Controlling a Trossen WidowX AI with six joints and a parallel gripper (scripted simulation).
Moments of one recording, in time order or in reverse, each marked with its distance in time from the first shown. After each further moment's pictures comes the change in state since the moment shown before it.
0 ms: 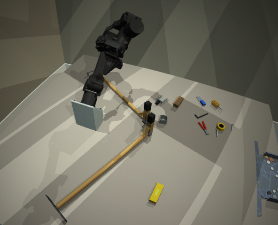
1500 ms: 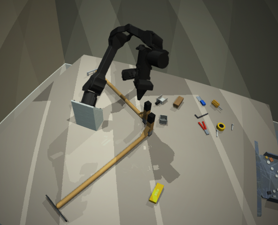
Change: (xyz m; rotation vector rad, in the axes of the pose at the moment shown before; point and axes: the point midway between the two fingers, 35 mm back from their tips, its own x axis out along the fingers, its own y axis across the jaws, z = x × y) arm 0.014 -0.098 -0.141 -0.206 0.319 -0.530
